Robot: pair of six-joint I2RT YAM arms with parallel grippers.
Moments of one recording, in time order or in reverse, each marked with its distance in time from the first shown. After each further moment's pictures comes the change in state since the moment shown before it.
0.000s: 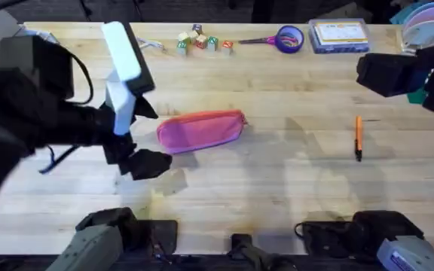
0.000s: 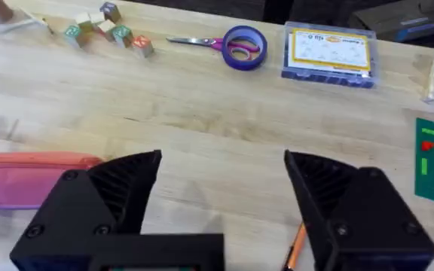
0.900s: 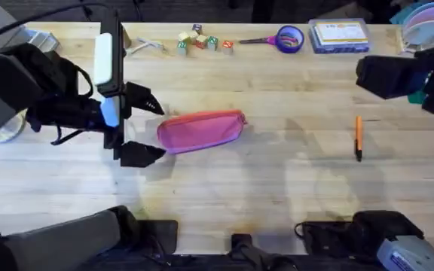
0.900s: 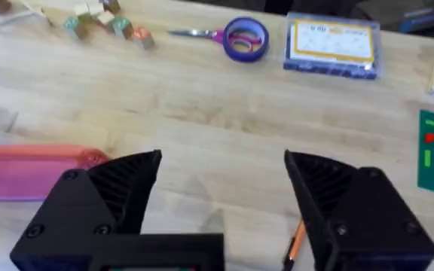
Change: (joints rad) left arm 0.174 0.403 0.042 -0.014 0.191 0.563; right arm 0.000 0.000 0.000 -0.016 0.000 0.000
